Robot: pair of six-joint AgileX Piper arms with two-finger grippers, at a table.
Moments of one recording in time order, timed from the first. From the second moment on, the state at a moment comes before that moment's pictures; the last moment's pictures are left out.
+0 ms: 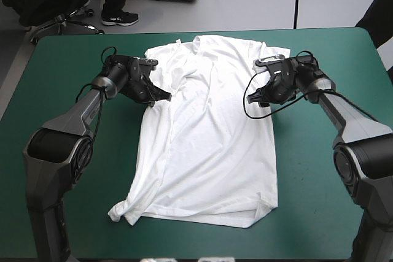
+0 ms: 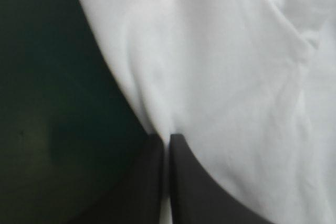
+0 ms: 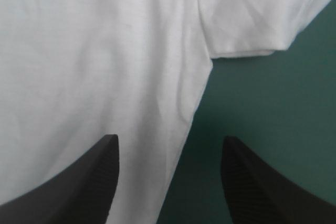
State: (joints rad) left arm -0.27 2.10 -1.72 -0.11 0.95 0.08; right arm 0.23 1.94 -1.57 0.05 0.87 -0.11
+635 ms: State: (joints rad) left arm -0.27 2.10 -1.72 -0.11 0.95 0.09; right arm 0.23 2.06 -1.65 0.05 0.88 -0.10
